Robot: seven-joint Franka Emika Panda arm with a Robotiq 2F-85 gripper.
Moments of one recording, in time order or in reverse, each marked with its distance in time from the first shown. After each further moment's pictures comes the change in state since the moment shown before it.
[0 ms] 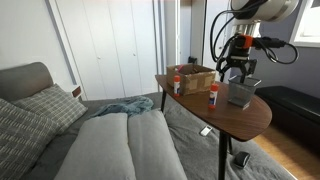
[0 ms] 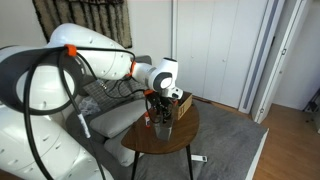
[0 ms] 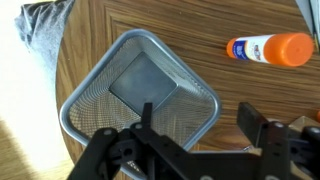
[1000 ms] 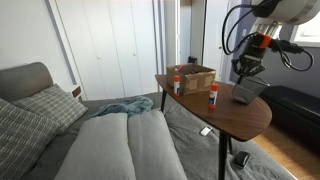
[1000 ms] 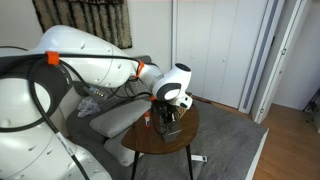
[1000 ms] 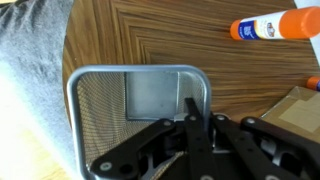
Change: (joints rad) arm -0.044 -0.070 -0.113 -0.093 0.159 0.075 -0.154
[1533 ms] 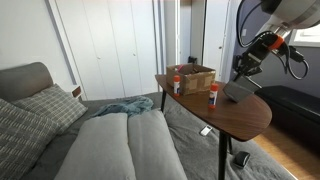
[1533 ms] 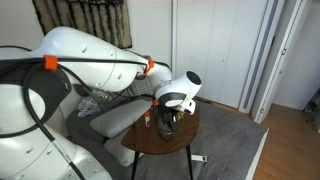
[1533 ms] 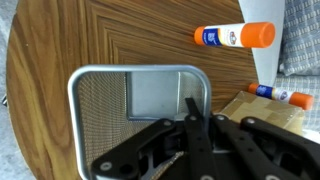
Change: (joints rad) arm 0.005 -0.001 -0.084 -0.025 0.274 -0.008 -0.358
